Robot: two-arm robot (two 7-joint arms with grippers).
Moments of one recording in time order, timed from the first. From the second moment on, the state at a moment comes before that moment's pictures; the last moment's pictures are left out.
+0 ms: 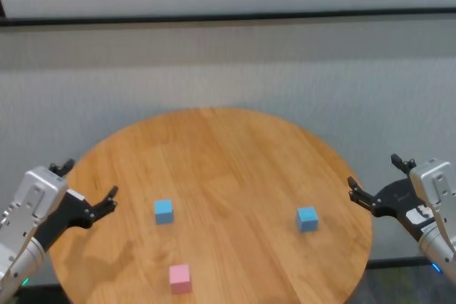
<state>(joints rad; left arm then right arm) -0.14 0.66 0.44 -1.53 -0.24 -0.12 -0.02 0.20 0.60 -0.45 -1.41 0.25 -0.12 -0.03</state>
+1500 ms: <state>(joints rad) -0.07 0.78 0.42 -1.68 -0.45 -0.14 -0.54 0.20 0.60 -0.45 -1.41 0.25 -0.12 -0.03</state>
